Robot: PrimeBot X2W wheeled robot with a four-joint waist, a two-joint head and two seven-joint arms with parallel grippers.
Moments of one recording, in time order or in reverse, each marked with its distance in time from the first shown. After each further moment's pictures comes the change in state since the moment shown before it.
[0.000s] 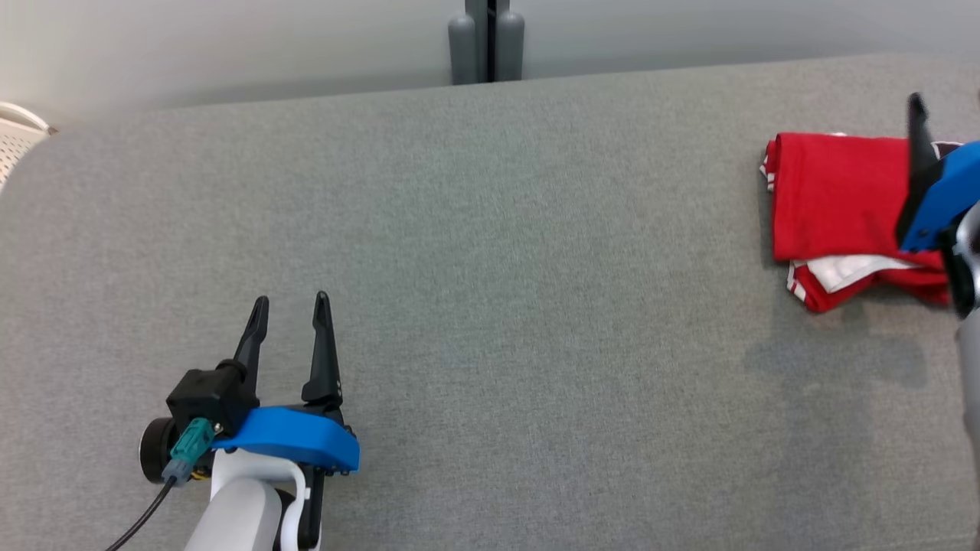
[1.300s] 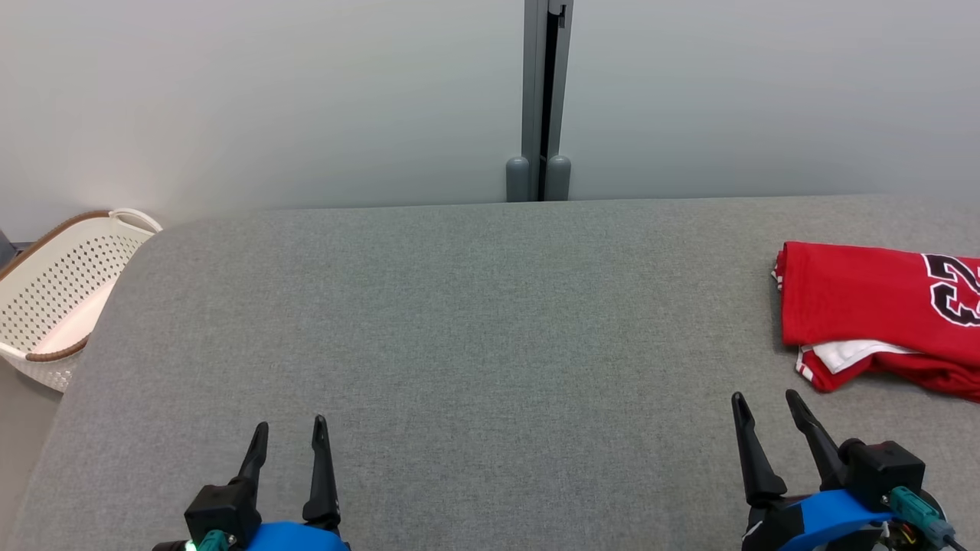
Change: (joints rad) left arm 0.246 -0.016 0.045 -0.025 0.062 0.035 0.005; right arm 0.834 0.247 0.189 -0.544 0.285 0.000 -0.214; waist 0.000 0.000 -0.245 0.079
